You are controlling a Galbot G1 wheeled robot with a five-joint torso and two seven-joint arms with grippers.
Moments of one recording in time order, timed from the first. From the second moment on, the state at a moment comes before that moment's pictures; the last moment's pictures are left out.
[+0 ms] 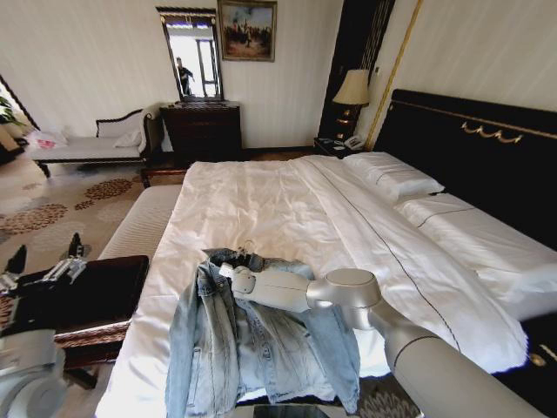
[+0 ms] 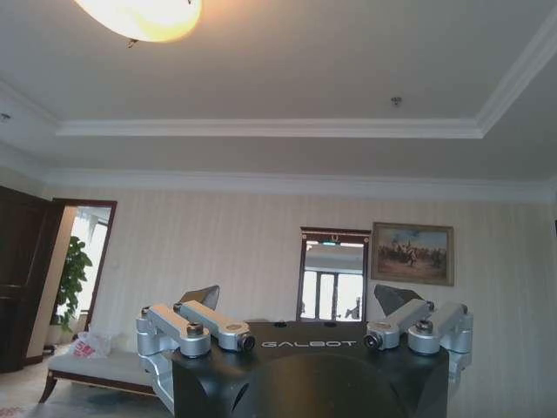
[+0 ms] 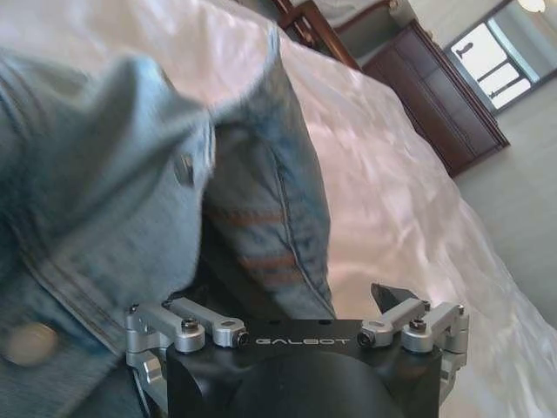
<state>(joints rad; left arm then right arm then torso) 1.70 -1.33 -1.24 -2.33 -0.70 -0.06 0.01 -0.03 1.61 -1.31 0.93 0.83 -0.39 0.54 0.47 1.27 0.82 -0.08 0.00</state>
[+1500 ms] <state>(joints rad) 1.68 -1.32 -1.24 -2.32 -0.70 -0.06 0.01 0.00 1.57 -1.35 1.04 0.92 -0.66 0.74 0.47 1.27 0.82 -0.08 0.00</state>
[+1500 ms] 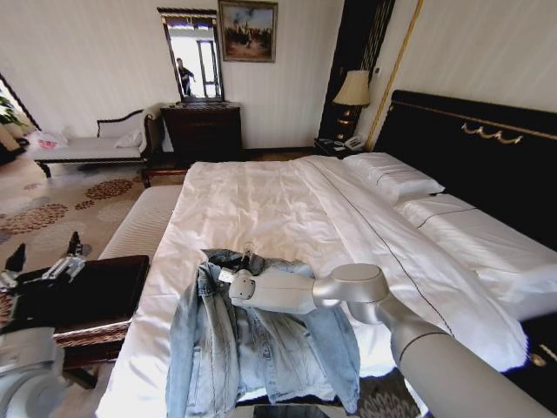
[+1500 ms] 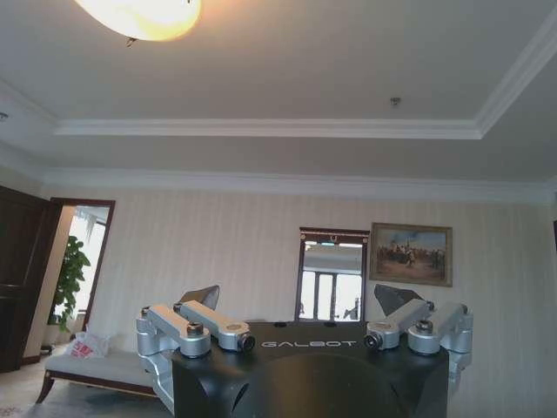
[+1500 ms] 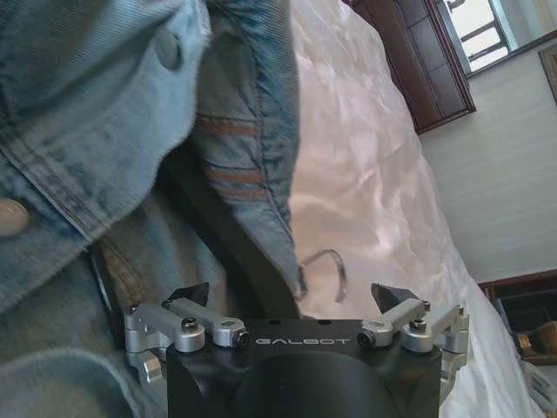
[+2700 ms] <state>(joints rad) 1.66 -1.30 -1.22 -2.27 -0.70 -0.07 0.01 -0.12 1.61 -1.30 0.69 0.64 -0.52 0.63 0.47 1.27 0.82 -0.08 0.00</state>
